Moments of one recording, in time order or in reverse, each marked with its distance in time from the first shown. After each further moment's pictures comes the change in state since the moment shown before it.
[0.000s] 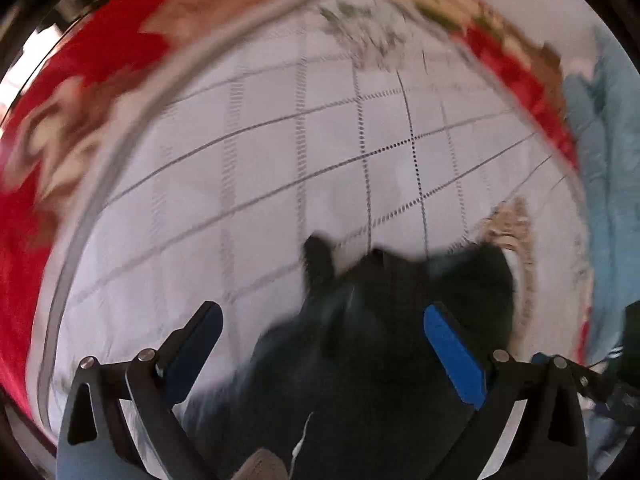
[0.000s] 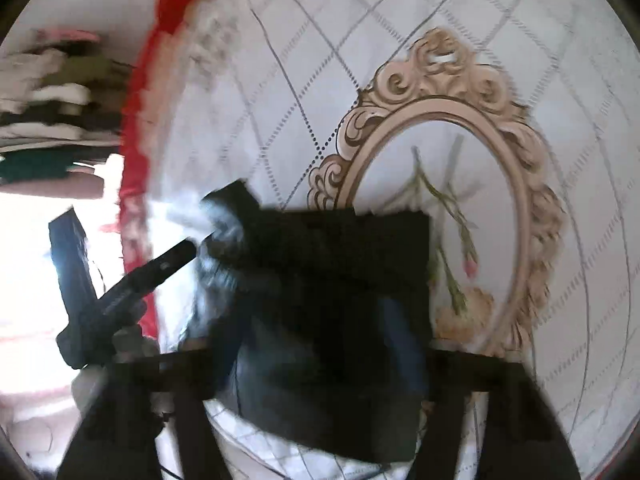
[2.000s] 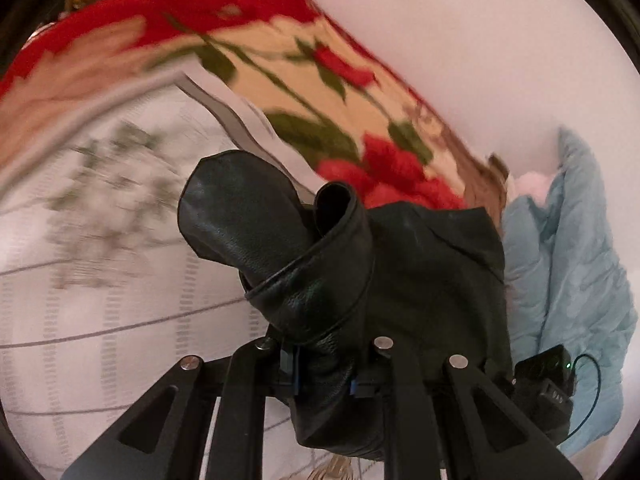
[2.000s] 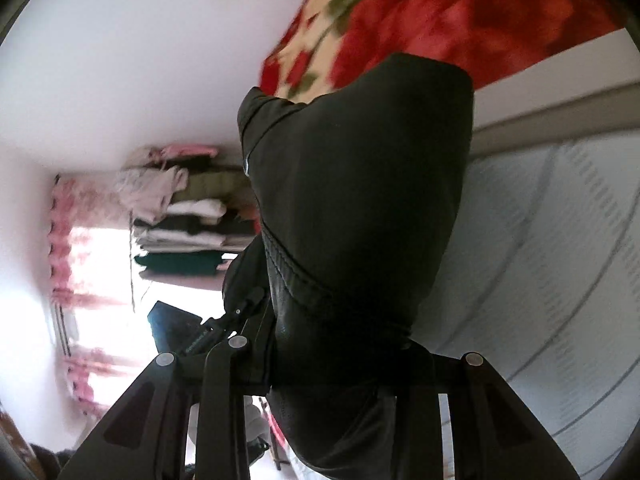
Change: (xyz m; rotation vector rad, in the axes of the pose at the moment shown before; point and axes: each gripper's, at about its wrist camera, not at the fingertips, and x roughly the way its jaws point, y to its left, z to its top) left arm 0.109 -0.197 0.185 -0.101 -0.282 -0.278; right arm -0.057 -0.153 0.306 0.096 -0.204 0.600
